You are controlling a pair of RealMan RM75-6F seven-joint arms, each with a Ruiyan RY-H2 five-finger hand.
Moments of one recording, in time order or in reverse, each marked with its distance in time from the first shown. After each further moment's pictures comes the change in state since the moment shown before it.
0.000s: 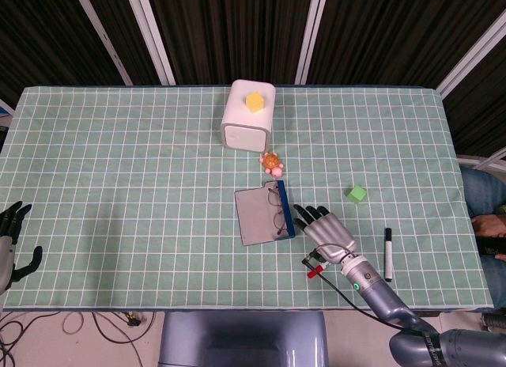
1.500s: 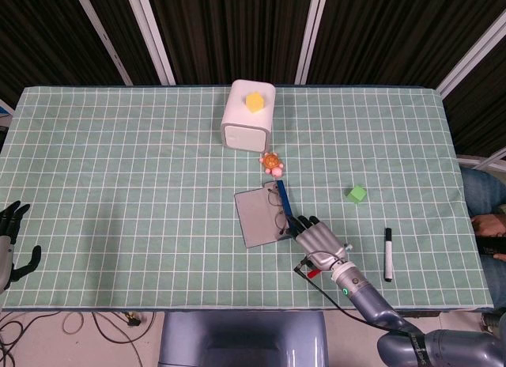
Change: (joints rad) left arm 0.001 -0.001 -0.003 -0.002 -0.006 0.002 0.004; right arm -0.001 -0.086 -0.011 0.056 0.051 -0.041 -0.065
